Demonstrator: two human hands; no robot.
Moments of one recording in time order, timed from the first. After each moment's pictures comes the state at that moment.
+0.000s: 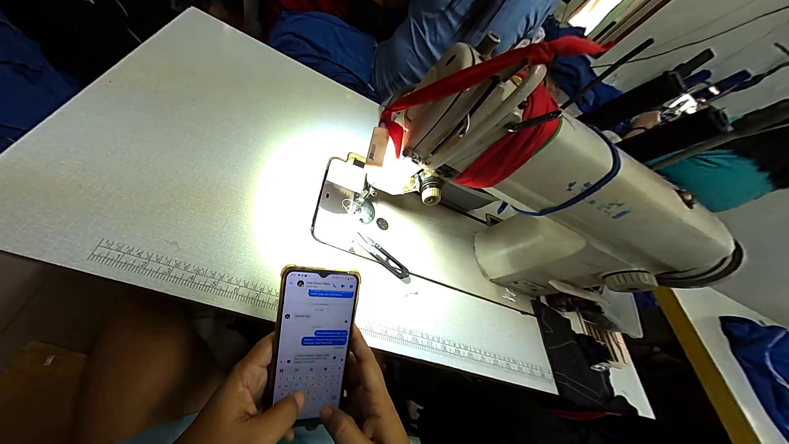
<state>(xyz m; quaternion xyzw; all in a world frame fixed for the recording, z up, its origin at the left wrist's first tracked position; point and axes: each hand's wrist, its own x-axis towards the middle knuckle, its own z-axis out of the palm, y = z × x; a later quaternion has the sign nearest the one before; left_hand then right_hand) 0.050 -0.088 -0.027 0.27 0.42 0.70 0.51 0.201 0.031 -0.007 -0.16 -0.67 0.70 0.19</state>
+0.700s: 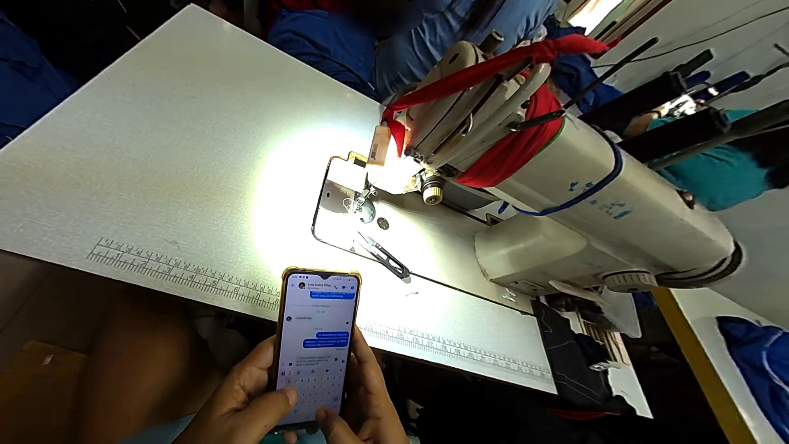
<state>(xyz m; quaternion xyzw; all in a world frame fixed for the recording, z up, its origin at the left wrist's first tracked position) 0.046 -0.092 -0.031 0.26 0.37 0.70 0.55 0.202 0.029 -0.011 -0.15 -0.66 0.71 0.20</state>
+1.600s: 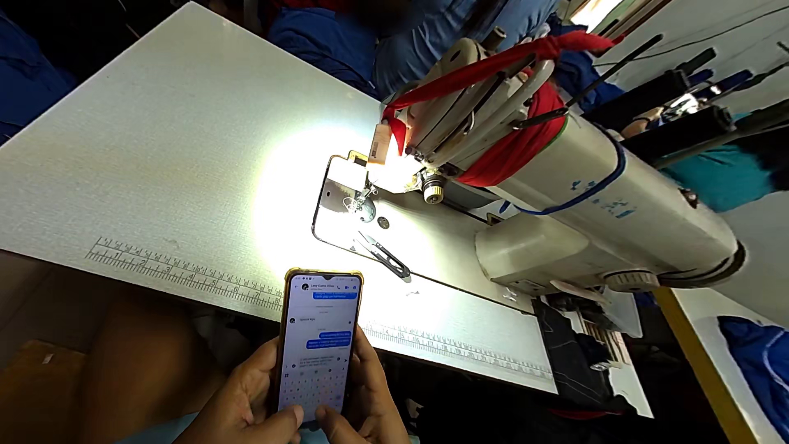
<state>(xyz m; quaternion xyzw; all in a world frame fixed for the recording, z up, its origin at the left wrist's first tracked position) 0.046 -0.091 -0.030 0.29 0.37 0.69 0.55 0.203 0.031 -0.012 -0.16 -0.67 0.70 0.20</state>
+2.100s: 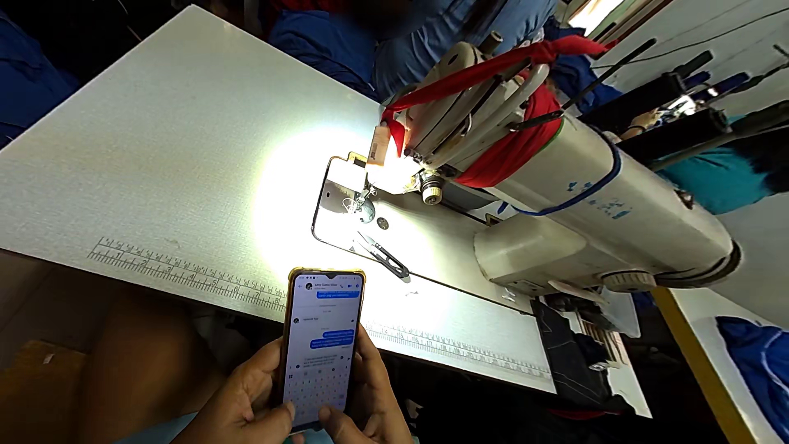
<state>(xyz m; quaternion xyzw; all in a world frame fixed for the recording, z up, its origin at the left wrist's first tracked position) 0.045 -0.091 -0.030 0.31 0.36 0.69 0.54 0.204 0.033 -0.010 -0.16 -0.66 0.71 0.20</state>
